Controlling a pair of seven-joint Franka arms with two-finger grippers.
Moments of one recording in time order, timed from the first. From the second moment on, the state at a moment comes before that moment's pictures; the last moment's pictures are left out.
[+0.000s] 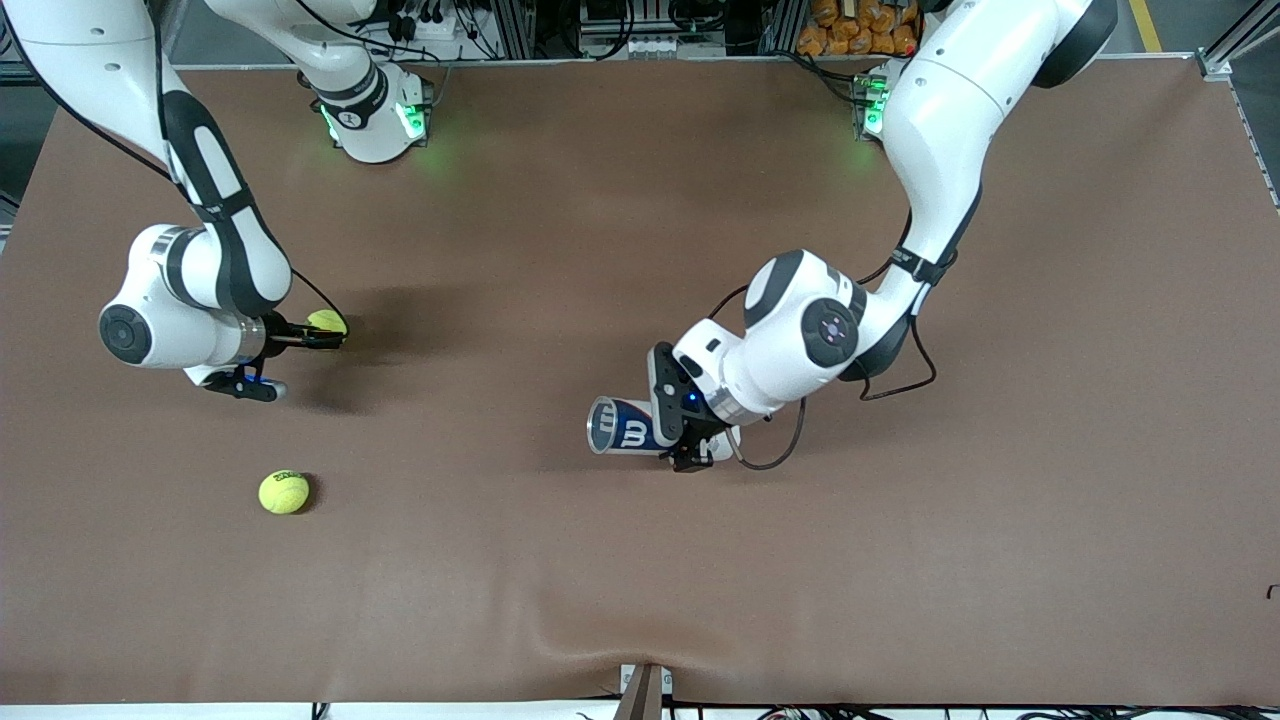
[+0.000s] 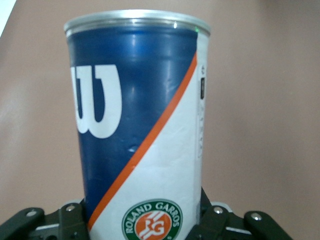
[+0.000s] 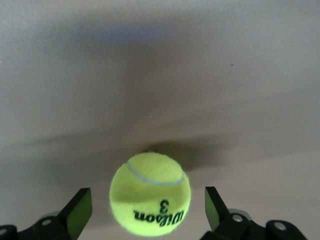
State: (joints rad) left arm -0.34 0.77 -0.32 -1.39 -0.31 2.45 1.18; right arm -0.02 0.37 -0.08 -2.18 0.13 2.14 -0.02
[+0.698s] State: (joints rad) left arm -0.33 0.83 -0.32 -1.39 -1.25 2.45 1.88; right arm -0.04 0.41 -0.08 -2.18 0.17 2.15 -0.07
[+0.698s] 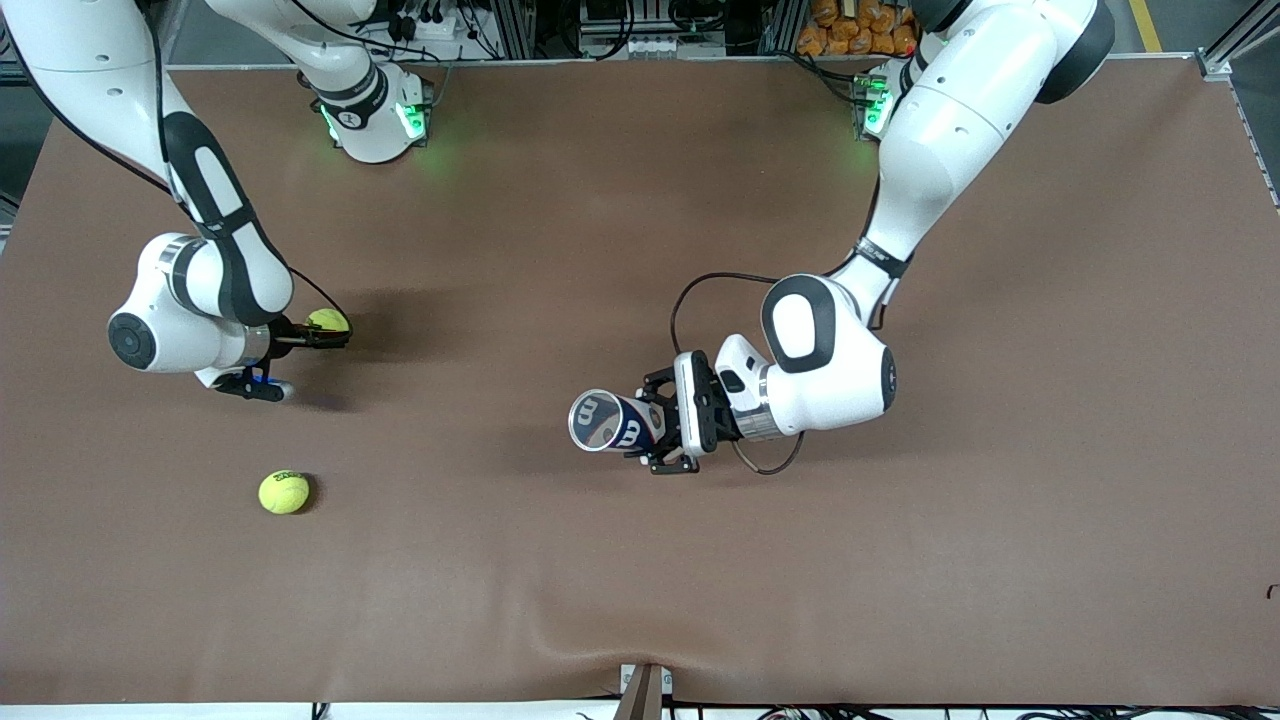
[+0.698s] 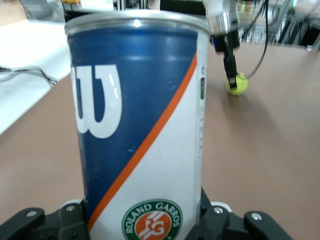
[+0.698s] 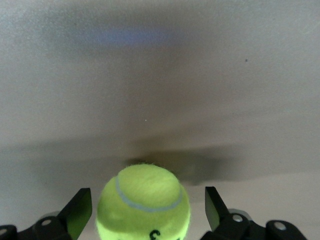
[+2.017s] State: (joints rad) left arm -0.54 1.01 -0.33 -1.40 -2.15 2.31 2.71; right arm -0.06 0.24 -0.08 -1.76 0.23 1.70 -0.13
